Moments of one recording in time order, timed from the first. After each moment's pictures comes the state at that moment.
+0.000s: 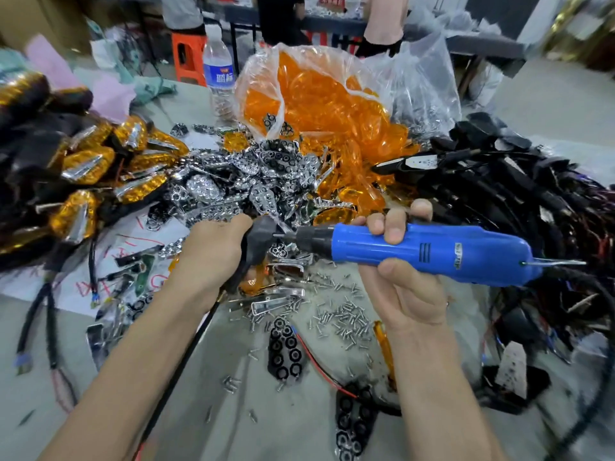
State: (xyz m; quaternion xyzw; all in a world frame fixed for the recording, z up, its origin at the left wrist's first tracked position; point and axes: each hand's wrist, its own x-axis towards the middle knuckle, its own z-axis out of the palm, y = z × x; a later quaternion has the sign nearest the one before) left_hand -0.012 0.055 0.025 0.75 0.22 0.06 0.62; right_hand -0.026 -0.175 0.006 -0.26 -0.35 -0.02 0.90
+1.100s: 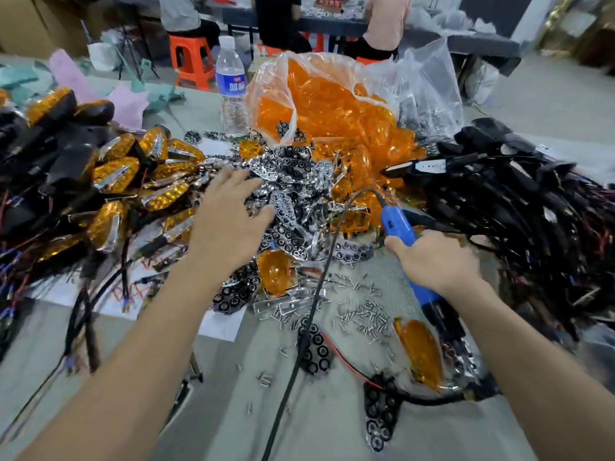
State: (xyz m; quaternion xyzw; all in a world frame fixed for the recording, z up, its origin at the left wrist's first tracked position) left_hand 0.023 0.087 0.031 0.94 -0.01 0.21 0.25; right_hand 0.015 -0.219 0.019 -0.97 0.19 0.03 0.14
